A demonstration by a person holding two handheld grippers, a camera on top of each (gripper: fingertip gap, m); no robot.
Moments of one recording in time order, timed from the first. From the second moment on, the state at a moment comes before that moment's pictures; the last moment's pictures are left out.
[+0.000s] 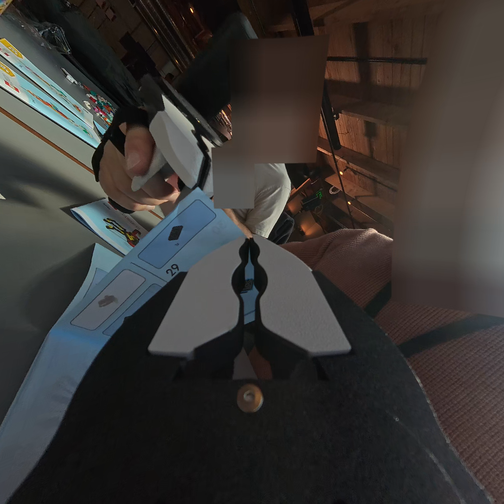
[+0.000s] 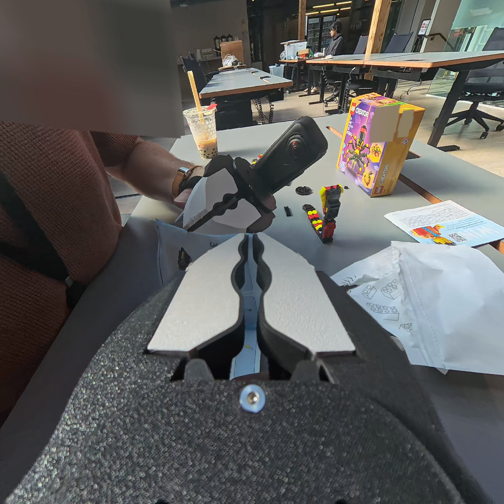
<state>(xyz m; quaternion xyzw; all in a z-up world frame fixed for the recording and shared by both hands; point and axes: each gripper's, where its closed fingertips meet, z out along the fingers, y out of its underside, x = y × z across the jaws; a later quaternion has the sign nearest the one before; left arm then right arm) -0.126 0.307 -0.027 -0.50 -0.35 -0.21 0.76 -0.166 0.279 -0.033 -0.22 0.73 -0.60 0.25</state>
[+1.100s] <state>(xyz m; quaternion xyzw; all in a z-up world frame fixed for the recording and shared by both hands) -0.126 0.311 -0.028 -0.50 -0.35 -0.22 0.76 -0.163 0.282 -0.034 -0.25 0.71 -0.58 0.30</state>
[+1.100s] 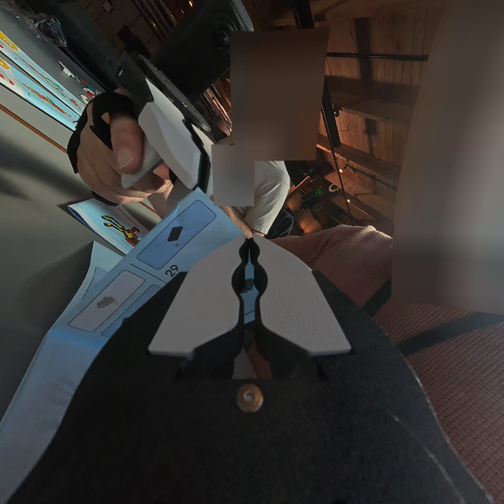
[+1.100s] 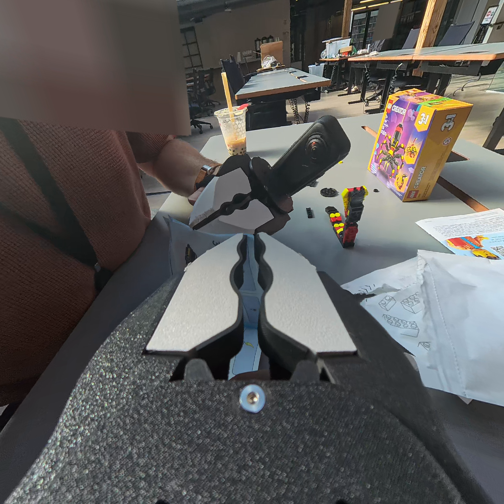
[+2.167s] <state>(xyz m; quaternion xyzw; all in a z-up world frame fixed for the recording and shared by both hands) -0.147 0.263 -0.042 -0.77 -0.34 0.14 0.52 -0.162 0.294 -0.037 -0.25 0.71 -0.58 0.31</state>
